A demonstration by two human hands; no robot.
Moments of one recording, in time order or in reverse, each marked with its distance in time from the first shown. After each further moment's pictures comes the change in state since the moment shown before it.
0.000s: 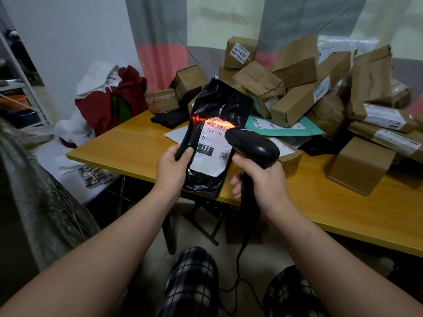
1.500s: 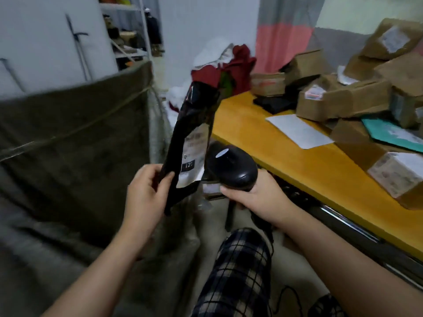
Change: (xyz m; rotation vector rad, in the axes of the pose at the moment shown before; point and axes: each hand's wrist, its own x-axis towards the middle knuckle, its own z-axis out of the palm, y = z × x) left_hand -0.134 0.012 -0.221 0.747 0.477 0.192; right_hand -0.025 0.063 0.143 -0.446 -0.755 -0.071
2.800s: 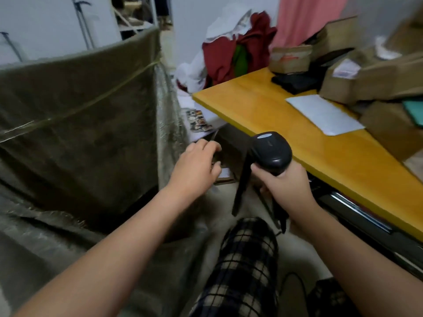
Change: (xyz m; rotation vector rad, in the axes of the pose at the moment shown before) left_hand 0.045 -0.004 0.064 0.473 -0.463 0.173; right_hand 0.022 0.044 0.002 -0.054 0.389 0.220
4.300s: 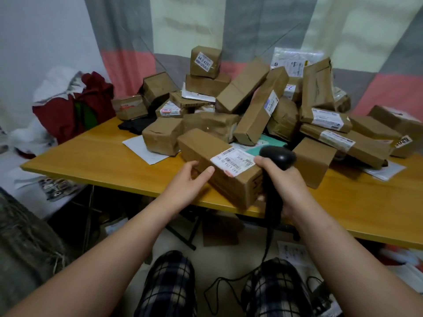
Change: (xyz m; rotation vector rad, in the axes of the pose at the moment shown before) left_hand 0.031 0.253 0.055 -0.799 -0.509 0.070; right_hand -0.093 0.009 -0.259 0.498 0.541 0.342
